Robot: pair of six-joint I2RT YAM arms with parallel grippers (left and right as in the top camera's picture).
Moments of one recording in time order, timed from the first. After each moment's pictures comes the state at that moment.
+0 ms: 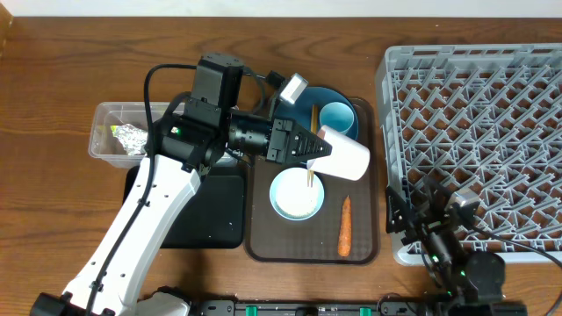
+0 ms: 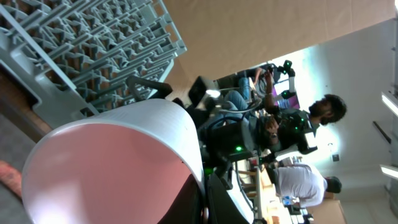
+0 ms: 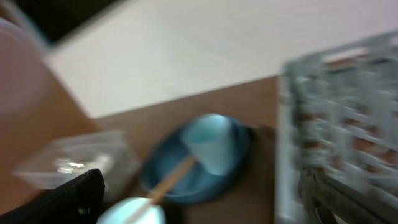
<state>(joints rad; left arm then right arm) -0.38 1.42 1.32 -0.65 1.26 -0.43 0.06 0.02 0.08 -0.05 -0.39 0.49</state>
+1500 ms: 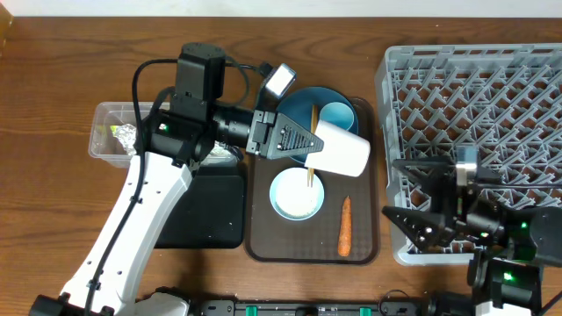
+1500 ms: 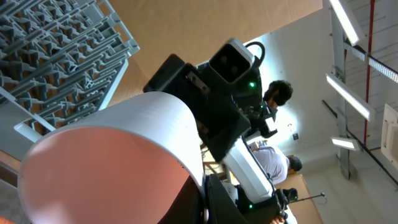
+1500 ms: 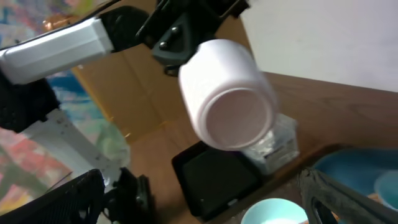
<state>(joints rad) -0.31 1.42 1.32 -0.54 1.49 -0.49 -0.22 0.65 0.51 0.34 -1.43 0.64</state>
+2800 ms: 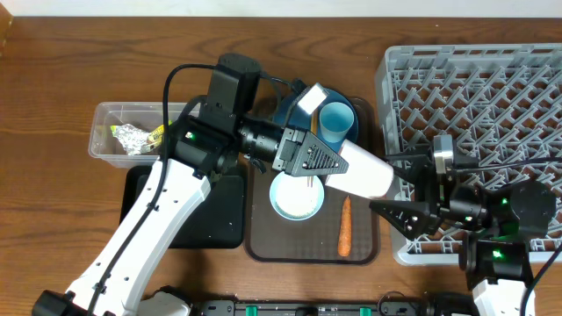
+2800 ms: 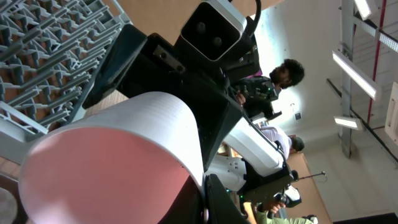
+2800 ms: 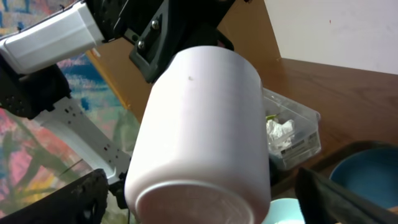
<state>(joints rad) -0.45 1.42 1.32 -0.54 1.41 -0.49 -0.08 0.79 0.51 0.41 -1.41 0.59</state>
